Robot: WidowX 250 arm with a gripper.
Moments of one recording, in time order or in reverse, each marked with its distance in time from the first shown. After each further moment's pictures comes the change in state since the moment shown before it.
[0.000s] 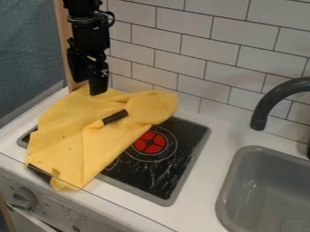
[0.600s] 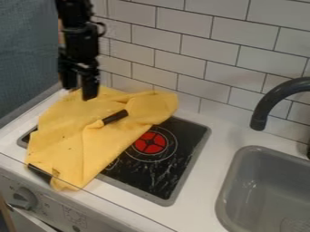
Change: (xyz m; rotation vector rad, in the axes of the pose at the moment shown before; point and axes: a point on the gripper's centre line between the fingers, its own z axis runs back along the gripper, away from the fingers) arm -0.009 0.030 -0.022 -0.003 0.042 0.155
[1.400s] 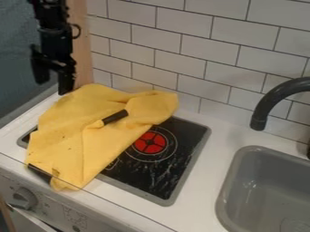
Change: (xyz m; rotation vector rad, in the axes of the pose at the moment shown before) arm -0.006 0.066 -0.017 0.121 0.034 0.195
